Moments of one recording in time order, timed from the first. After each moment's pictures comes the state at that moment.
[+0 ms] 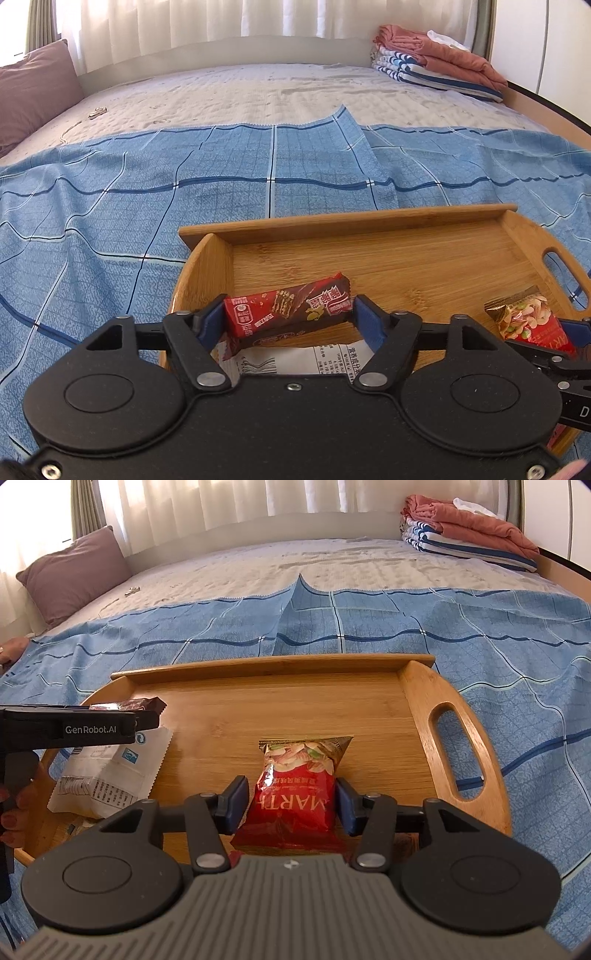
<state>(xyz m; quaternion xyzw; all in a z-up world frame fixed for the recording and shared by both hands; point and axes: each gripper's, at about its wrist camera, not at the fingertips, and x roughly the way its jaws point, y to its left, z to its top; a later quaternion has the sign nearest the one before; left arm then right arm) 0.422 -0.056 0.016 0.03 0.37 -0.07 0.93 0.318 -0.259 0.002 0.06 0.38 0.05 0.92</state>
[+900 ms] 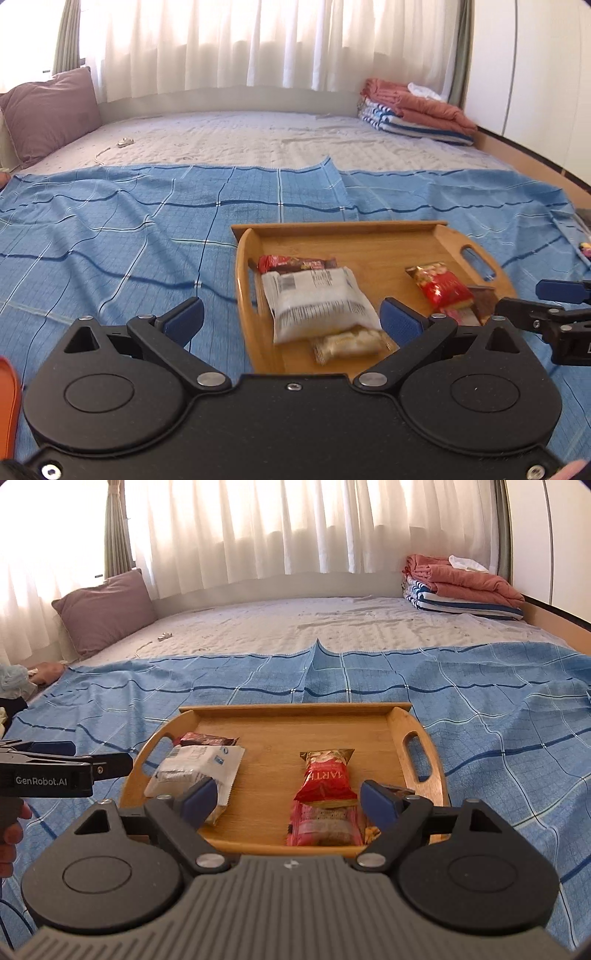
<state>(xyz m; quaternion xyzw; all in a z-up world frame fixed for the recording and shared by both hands) 0.238 -0.003 0.091 0.00 0.30 -0.09 0.95 0.182 -0.244 0.077 0.04 0.30 0.07 0.95</state>
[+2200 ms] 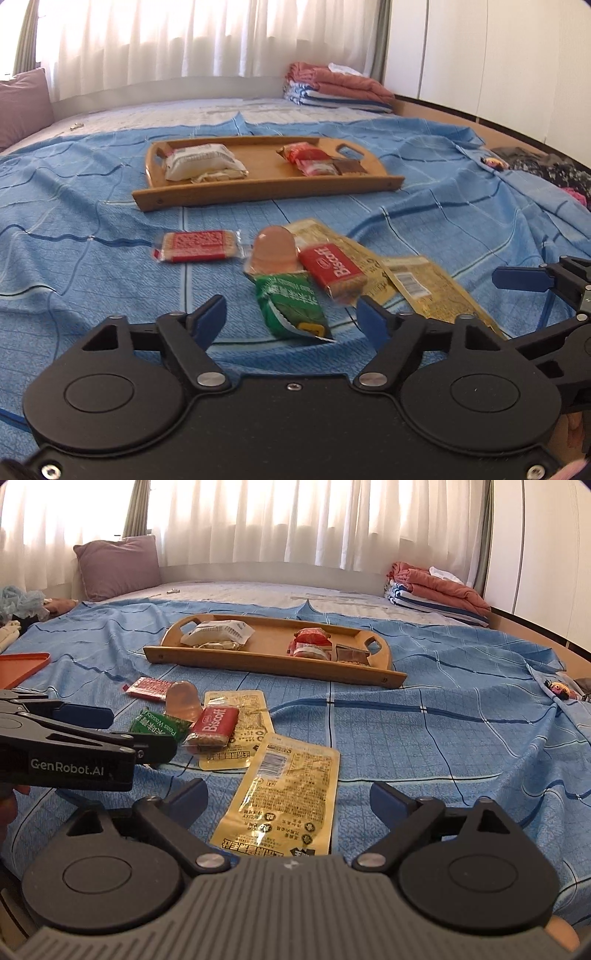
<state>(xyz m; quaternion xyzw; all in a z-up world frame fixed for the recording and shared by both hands) 0.026 -0.058 0.006 0.03 0.30 -0.18 0.94 -0.024 -0.230 -0.003 -0.03 0.29 0.03 0.96</state>
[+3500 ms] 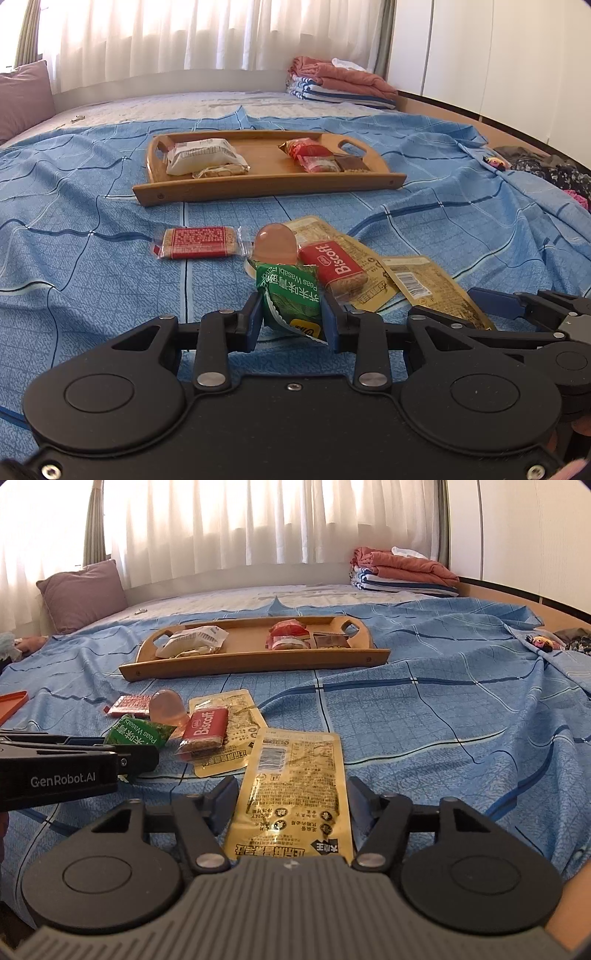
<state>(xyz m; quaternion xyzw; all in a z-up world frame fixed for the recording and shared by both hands) 0.028 -0.055 0.010 0.02 0.31 -0.18 0.93 -0.020 -0.229 -0.013 0.05 0.29 -0.02 0.96</state>
